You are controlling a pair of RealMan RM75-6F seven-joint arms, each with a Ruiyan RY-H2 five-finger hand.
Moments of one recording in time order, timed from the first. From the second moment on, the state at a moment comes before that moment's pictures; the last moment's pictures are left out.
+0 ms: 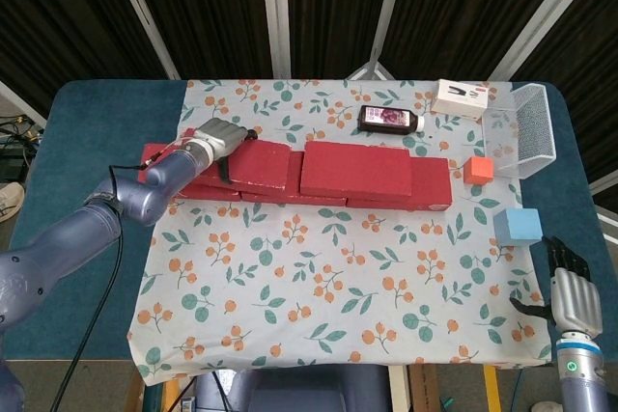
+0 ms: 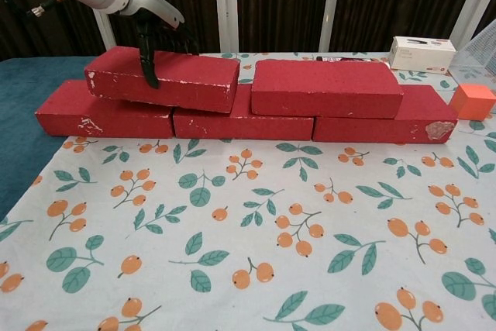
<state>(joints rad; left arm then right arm) -1.43 -1.42 0.03 -0.92 0.69 0.10 0.14 0.11 -1.19 0.14 -1.74 -1.06 1.29 -0.12</state>
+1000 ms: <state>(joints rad) -1.63 -1.47 0.35 -1.08 0.23 0.42 0.20 0.11 -1.16 0.14 -1.73 -1.08 1.27 -0.05</state>
